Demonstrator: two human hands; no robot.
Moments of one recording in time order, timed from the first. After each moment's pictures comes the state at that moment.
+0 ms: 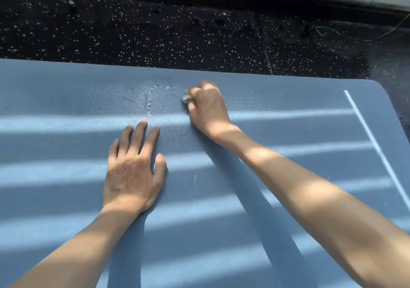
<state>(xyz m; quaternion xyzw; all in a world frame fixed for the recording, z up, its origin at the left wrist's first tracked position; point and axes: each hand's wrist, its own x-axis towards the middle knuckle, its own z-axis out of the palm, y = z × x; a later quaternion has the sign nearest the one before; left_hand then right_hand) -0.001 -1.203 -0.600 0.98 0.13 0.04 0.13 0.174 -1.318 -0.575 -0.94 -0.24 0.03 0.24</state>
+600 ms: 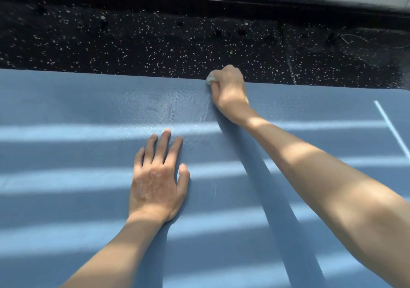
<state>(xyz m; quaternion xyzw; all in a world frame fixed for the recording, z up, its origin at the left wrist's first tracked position) 0.001 -1.203 -0.599 0.98 0.13 0.04 0.12 0.230 -1.297 -0.570 -0.94 -0.24 0.00 0.24</state>
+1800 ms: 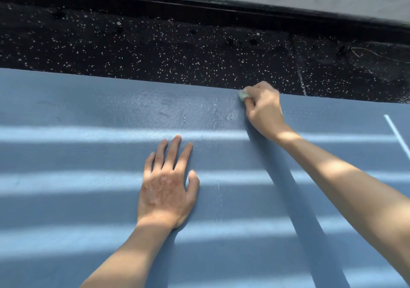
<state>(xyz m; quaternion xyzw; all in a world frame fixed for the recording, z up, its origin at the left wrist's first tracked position) 0.003 -1.201 -0.598 0.98 0.13 0.02 0.13 0.227 -1.348 -0.571 -0.93 -0.23 -0.03 0.27</state>
